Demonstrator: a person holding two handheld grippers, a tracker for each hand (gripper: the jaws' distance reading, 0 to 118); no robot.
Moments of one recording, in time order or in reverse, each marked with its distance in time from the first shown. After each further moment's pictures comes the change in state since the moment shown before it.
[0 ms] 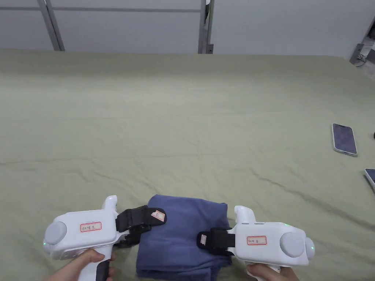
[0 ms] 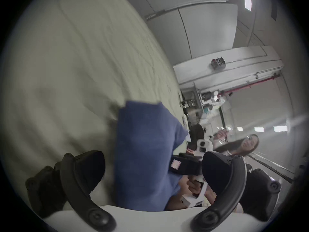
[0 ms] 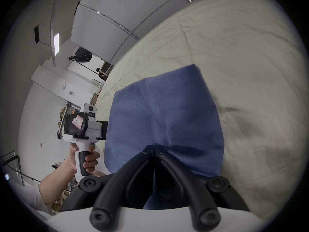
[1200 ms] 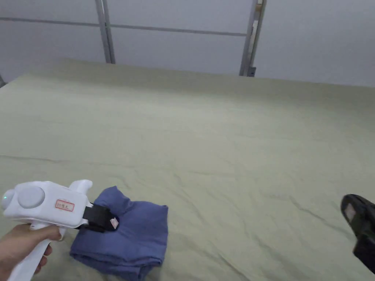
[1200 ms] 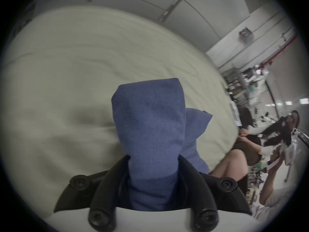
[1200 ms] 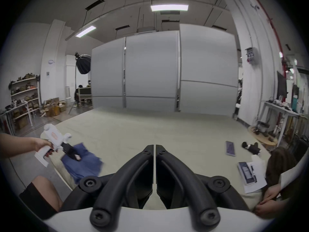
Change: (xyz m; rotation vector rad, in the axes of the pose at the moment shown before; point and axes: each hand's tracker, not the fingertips) left arm 0.010 0.065 0.189 -0.025 0.655 -0.232; right arm -0.156 -0.030 0.205 0.755 -0.522 0.617
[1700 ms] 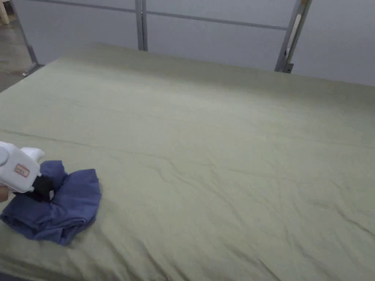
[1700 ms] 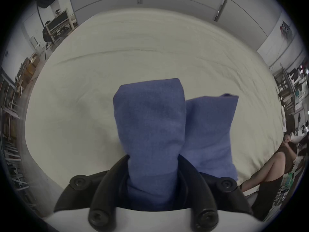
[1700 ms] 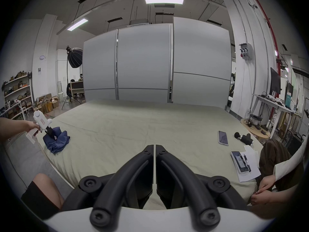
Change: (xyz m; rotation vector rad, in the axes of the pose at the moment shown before) left arm -0.145 0.019 0.077 -0.075 0.426 0.021; right arm -0.008 -0.013 0.000 -0.108 -0.040 -0.012
